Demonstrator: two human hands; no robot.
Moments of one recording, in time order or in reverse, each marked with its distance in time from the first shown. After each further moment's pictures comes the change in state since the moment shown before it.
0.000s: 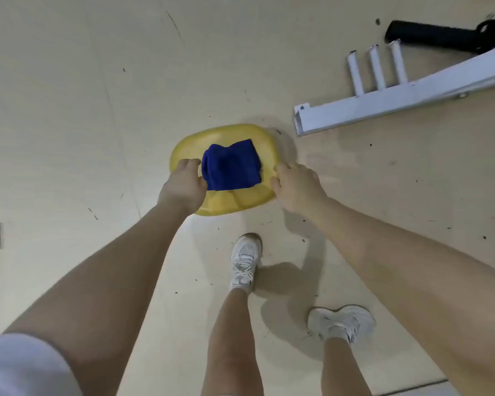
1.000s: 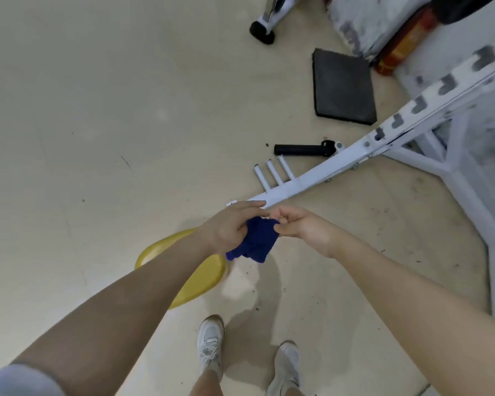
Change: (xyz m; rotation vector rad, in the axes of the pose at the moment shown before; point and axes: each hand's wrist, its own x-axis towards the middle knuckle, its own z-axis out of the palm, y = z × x) left_hand -0.091 0.219 -0.129 -0.067 -0.343 0.902; right_hand -0.161 -0.003 -0.251 0.950 -0.078 0.002
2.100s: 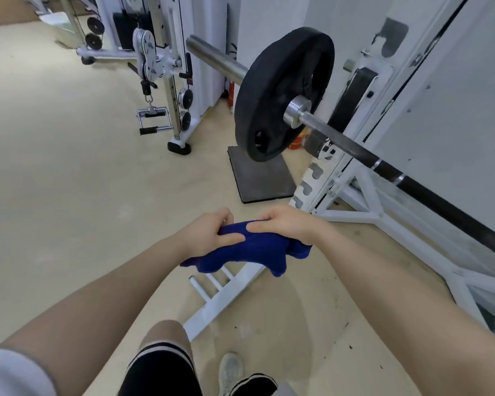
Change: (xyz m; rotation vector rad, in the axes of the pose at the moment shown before) left_hand 0.310 0.275 -0.083 0.262 -0.044 0.038; right_hand -0.069 -0.112 -0.382 -0.257 0.311 -0.050
